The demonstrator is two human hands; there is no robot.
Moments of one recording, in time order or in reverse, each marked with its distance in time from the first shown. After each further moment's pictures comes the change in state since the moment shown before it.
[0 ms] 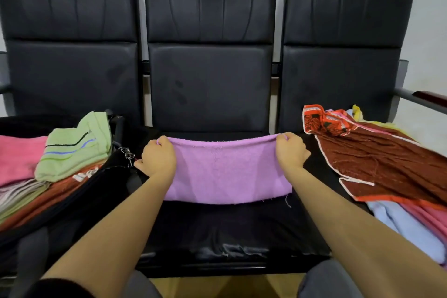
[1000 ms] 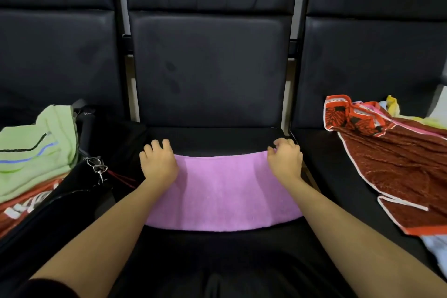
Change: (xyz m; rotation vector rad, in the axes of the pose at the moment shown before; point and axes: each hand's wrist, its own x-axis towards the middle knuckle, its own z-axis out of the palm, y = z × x) left_hand 0.072 -0.049 0.103 0.904 -0.215 0.507; right_hand 0.066 0.044 0.105 -0.414 -0.109 -0.175
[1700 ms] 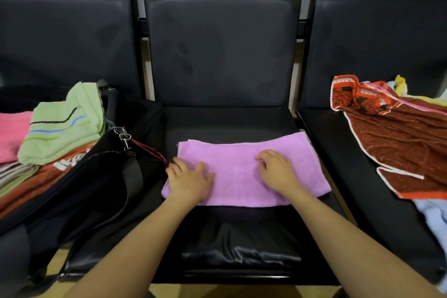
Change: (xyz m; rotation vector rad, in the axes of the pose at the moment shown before) left_hand -0.117 0.013 -0.002 0.083 -0.413 0.072; right_hand -0.082 0.024 0.019 -0.082 -0.334 -0.336
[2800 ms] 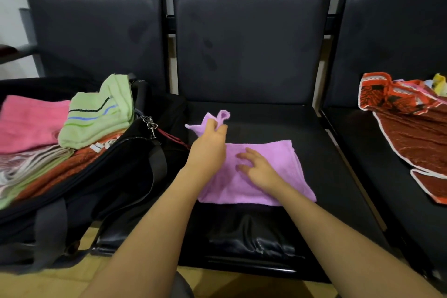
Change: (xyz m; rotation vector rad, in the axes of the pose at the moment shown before) left_hand -0.006 -0.021 -0.055 -0.370 0.424 0.322; right_hand -0.007 -0.076 0.032 0.406 -0.248 -0.017
